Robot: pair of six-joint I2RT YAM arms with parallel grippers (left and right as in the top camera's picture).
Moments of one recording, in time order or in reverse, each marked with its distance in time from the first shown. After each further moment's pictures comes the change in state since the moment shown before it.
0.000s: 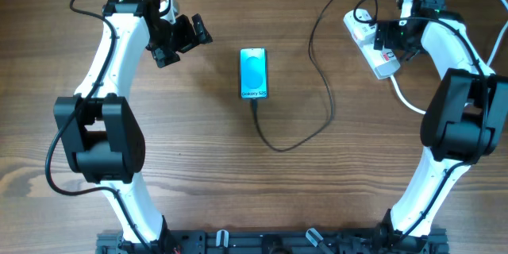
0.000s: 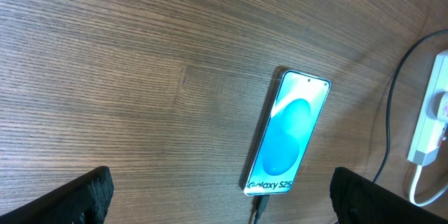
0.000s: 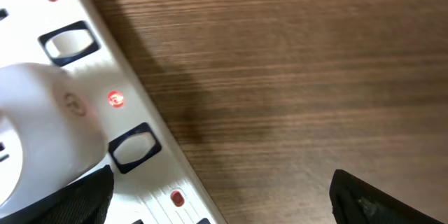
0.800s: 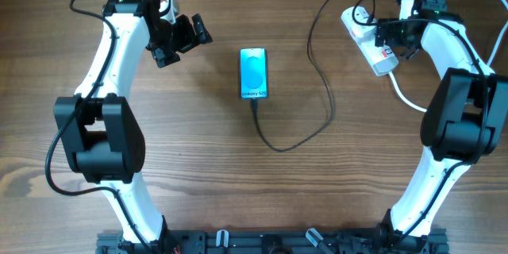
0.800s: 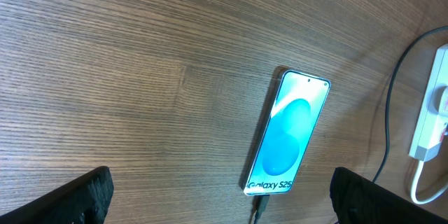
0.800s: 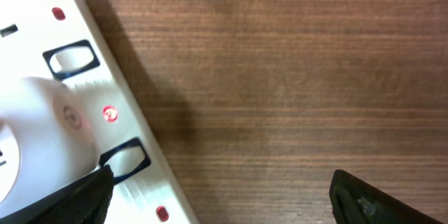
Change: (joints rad) left arm 0.000 0.000 0.000 0.000 0.000 0.000; right arm 0.002 0.003 -0.009 0.080 0.021 -0.050
